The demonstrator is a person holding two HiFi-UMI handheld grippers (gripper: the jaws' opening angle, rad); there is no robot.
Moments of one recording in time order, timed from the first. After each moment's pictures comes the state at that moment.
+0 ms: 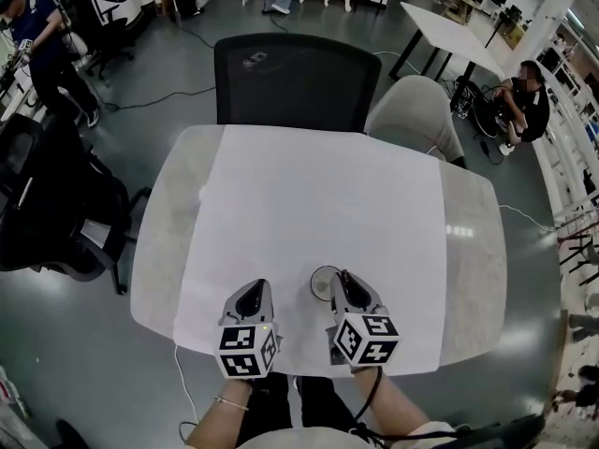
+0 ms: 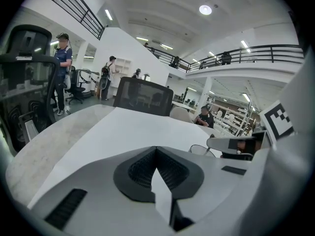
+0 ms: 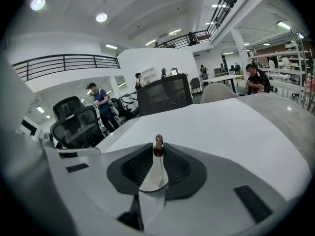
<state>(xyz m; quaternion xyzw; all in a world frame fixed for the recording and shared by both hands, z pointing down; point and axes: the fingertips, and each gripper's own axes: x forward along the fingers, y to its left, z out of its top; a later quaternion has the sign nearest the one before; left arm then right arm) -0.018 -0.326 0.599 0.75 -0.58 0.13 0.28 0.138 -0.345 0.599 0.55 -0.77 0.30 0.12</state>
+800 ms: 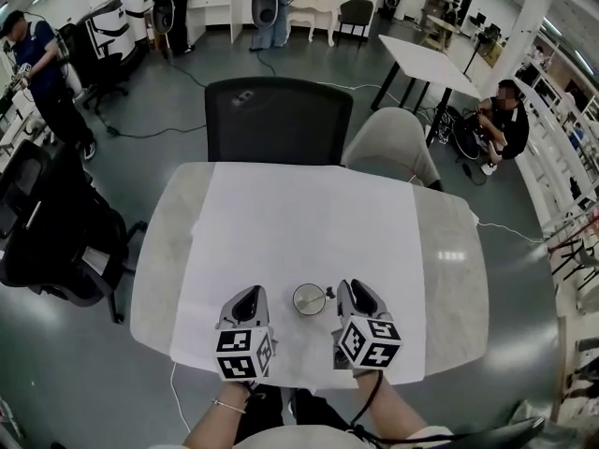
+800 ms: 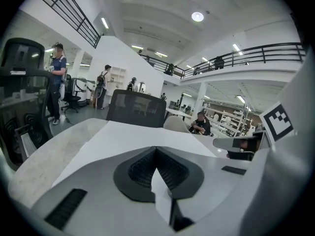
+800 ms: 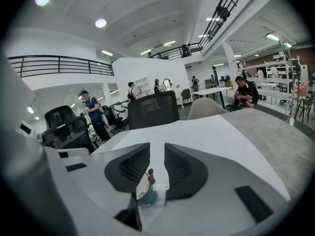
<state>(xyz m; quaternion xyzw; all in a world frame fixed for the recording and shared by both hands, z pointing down) -0.001 -0.349 0.554 0.77 -0.58 0.11 0.24 0.190 -0.362 0.555 0.61 -0.74 0.26 0.09</state>
